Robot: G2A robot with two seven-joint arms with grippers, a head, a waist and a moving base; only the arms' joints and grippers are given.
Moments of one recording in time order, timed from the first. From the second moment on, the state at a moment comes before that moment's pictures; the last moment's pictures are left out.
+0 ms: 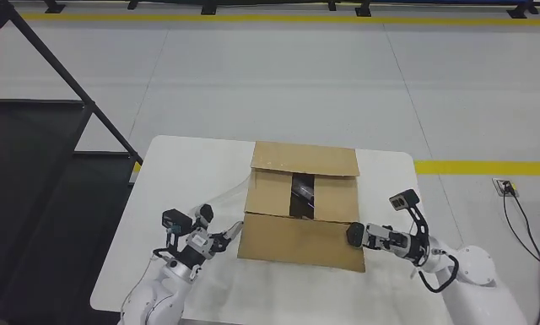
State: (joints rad) left arm 1.36 -1.31 -1.44 -1.60 1.13 -0.45 0.06; right arm -1.04 -1.10 1.45 -1.25 0.55 -0.44 1.31
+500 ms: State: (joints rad) left arm 1.36 -1.31 -1.38 -1.56 1.24 -0.37 0.14; right arm -0.96 -1.11 1.39 -1.22 0.58 -0.33 1.17
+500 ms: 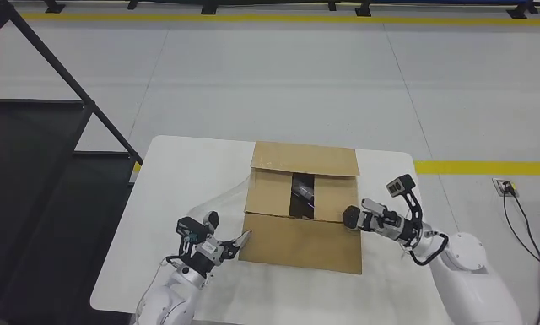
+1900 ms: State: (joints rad) left arm 1.39 -1.31 -1.36 -1.56 1.28 -0.31 0.19; right arm -0.78 -1.17 1.26 -1.11 0.56 -0.25 0.68
